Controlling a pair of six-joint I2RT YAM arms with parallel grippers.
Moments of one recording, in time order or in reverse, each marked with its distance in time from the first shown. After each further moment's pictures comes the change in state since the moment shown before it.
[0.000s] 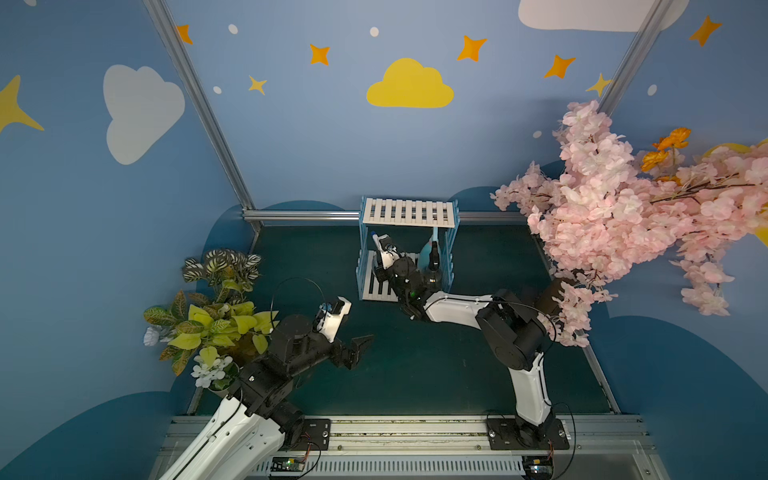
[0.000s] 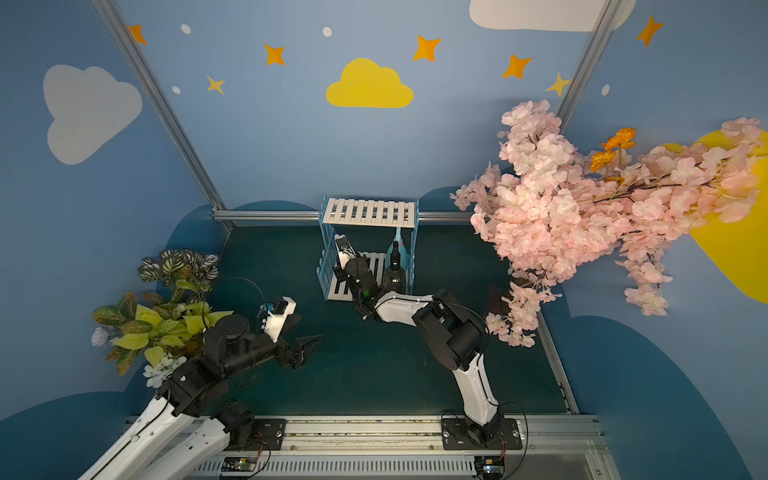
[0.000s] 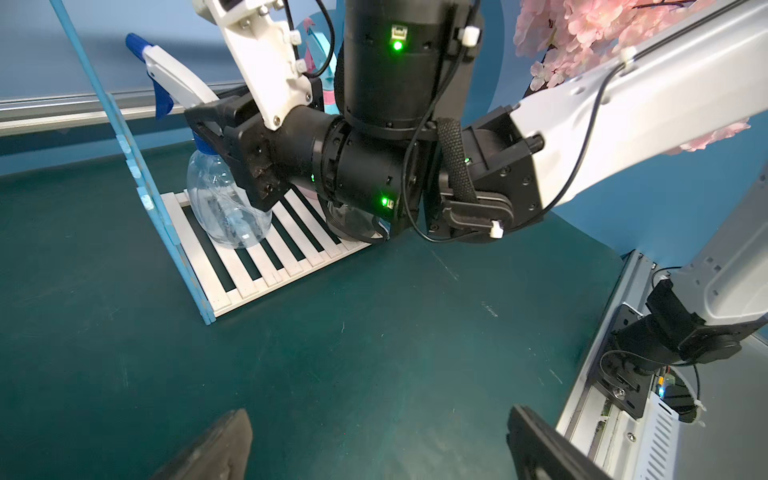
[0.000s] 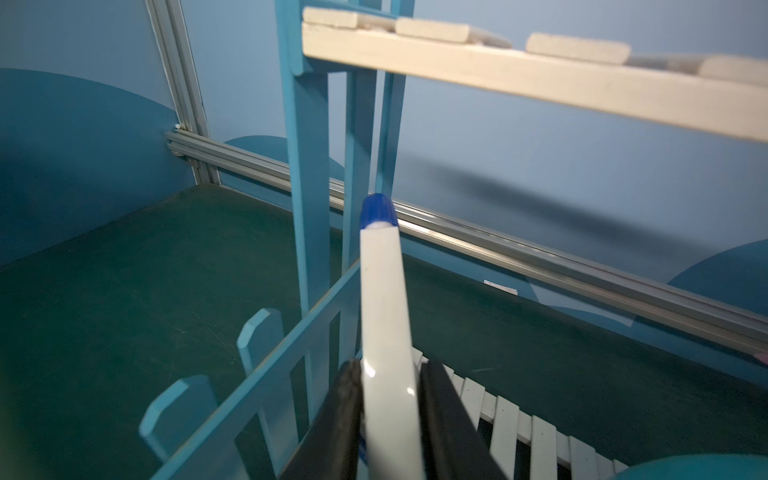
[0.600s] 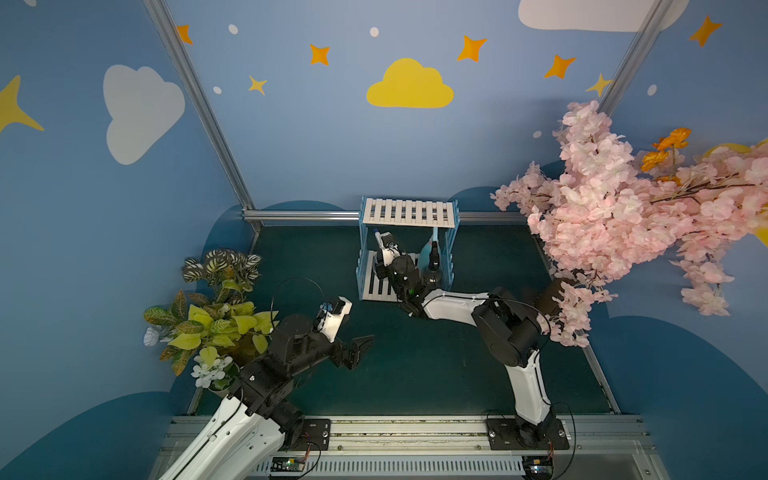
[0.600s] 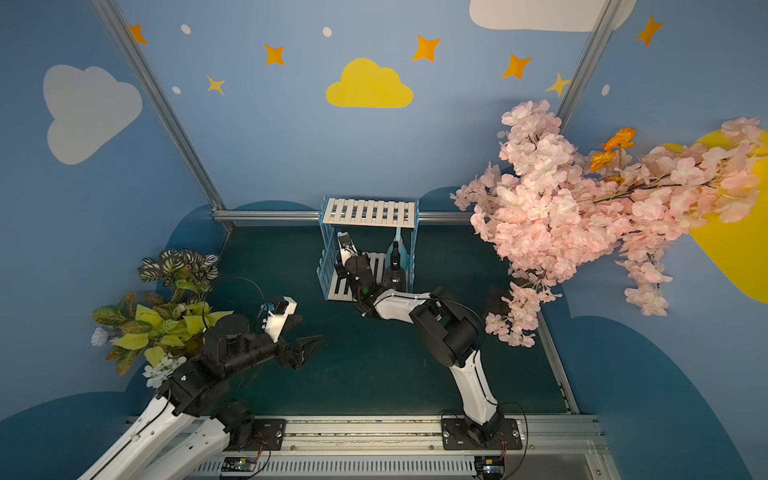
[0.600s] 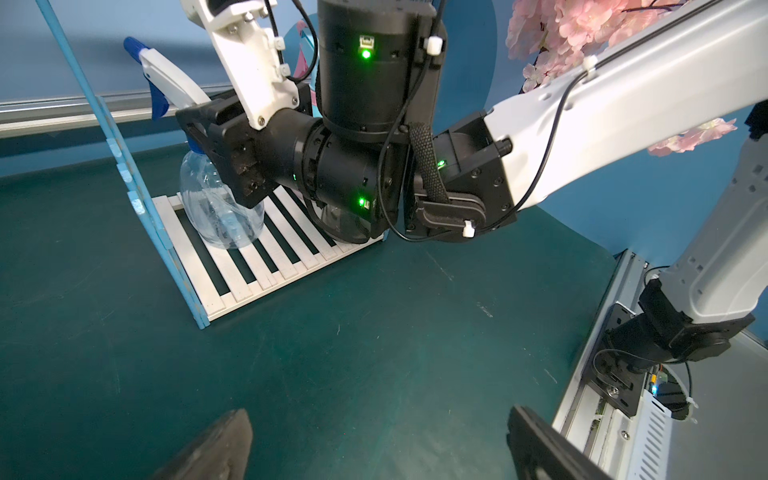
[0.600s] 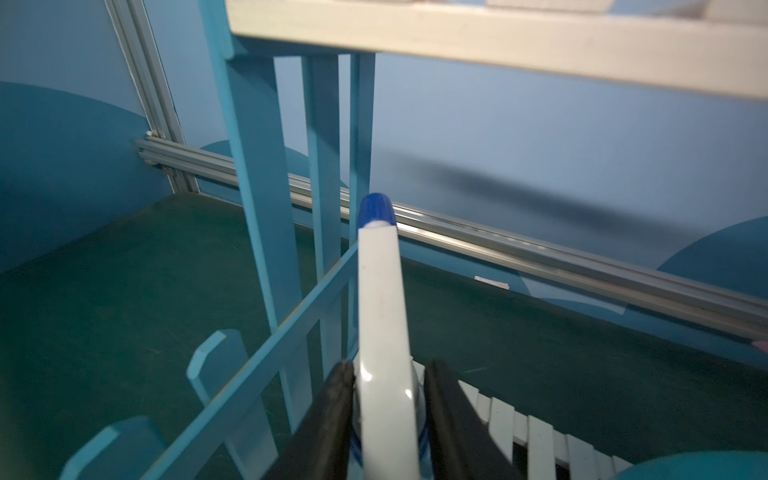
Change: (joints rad) left arm 0.000 0.006 0.000 0.011 0.018 0.001; right arm -0.004 0.034 0.037 -0.005 0.035 0.011
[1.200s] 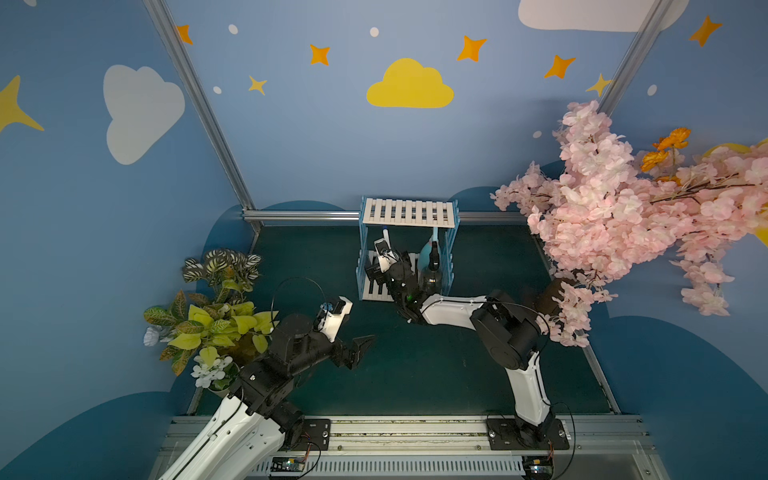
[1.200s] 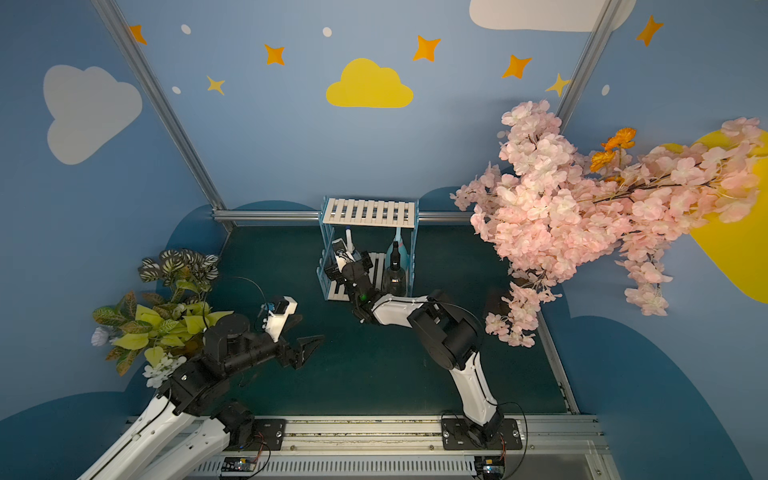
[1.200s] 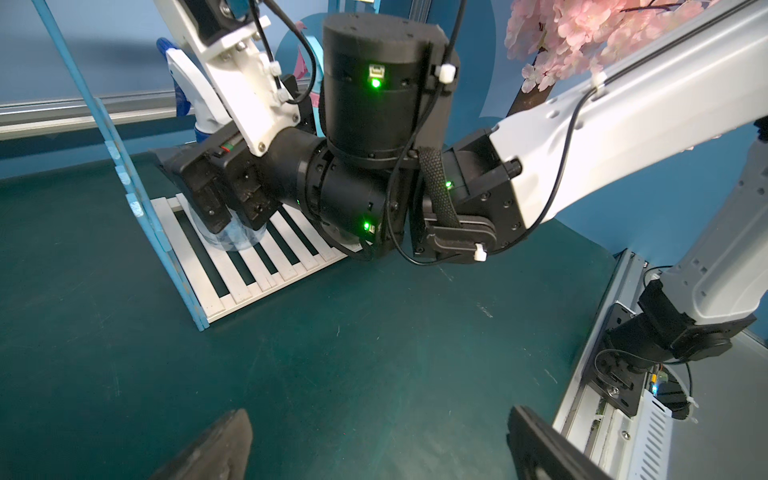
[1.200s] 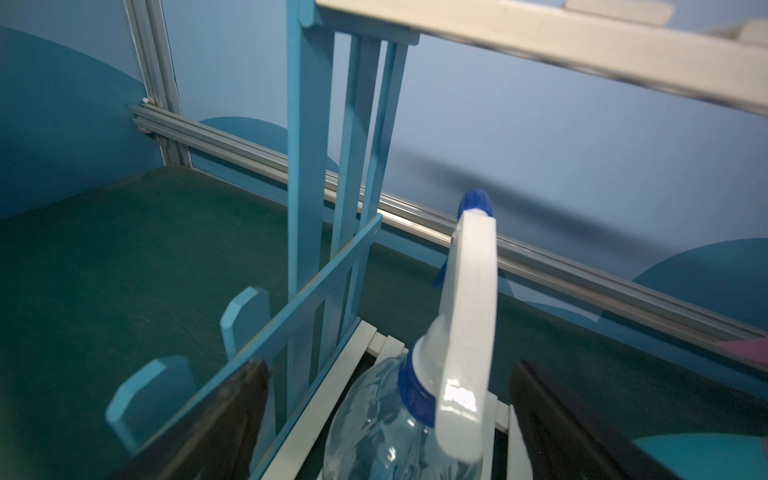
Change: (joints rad) left arm 0.001 0.002 0.000 0.004 0.000 0.003; right arm 0.034 -0.023 -0.064 0.036 0.055 -0.098
